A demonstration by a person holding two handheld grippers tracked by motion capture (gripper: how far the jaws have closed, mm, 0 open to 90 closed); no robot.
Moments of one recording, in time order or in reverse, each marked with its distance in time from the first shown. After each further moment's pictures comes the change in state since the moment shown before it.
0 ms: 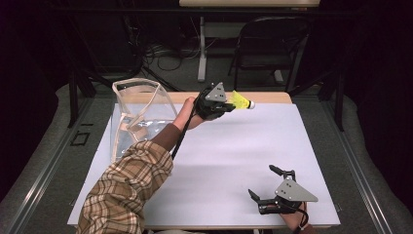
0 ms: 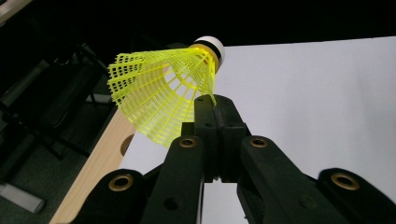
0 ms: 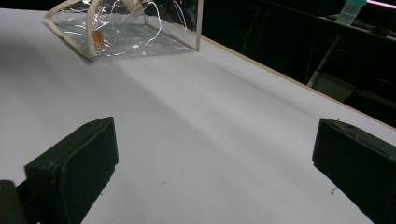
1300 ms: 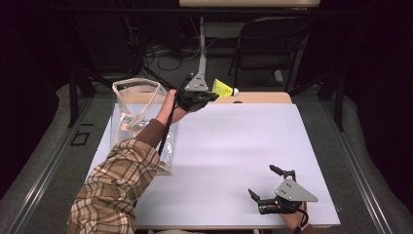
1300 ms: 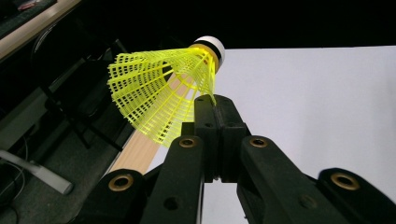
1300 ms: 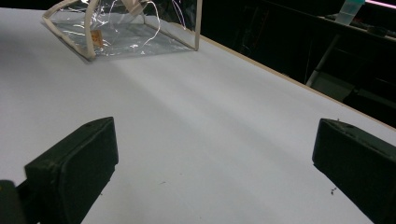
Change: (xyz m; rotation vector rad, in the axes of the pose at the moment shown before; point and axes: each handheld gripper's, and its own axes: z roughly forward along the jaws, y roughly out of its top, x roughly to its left) left arm 0.024 -0.012 -0.047 -0.021 0.101 -0.049; right arm 0.000 0.000 0.000 0.003 -0.004 0.003
